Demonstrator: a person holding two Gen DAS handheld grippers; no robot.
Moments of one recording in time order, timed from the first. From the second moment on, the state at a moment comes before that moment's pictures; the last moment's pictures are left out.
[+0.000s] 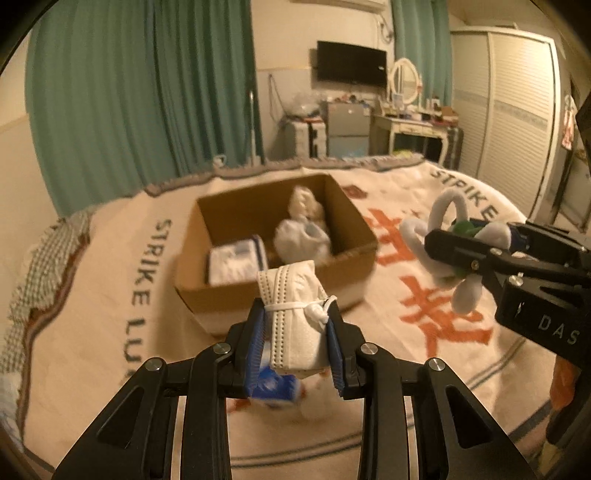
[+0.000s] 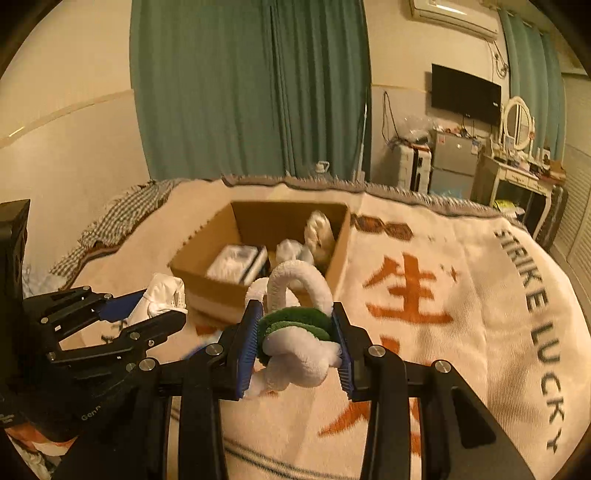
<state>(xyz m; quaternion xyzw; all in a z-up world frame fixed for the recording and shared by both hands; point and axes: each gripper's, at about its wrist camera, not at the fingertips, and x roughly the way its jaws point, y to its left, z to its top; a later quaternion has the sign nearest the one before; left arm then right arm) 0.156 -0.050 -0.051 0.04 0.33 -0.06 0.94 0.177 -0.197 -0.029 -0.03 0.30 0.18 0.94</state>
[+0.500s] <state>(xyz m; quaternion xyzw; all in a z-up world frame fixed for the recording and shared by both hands) 0.231 -0.002 -0.027 0.04 0.31 -0.03 0.95 0.256 -0.150 -0.004 -0.03 0.26 0.21 0.94</state>
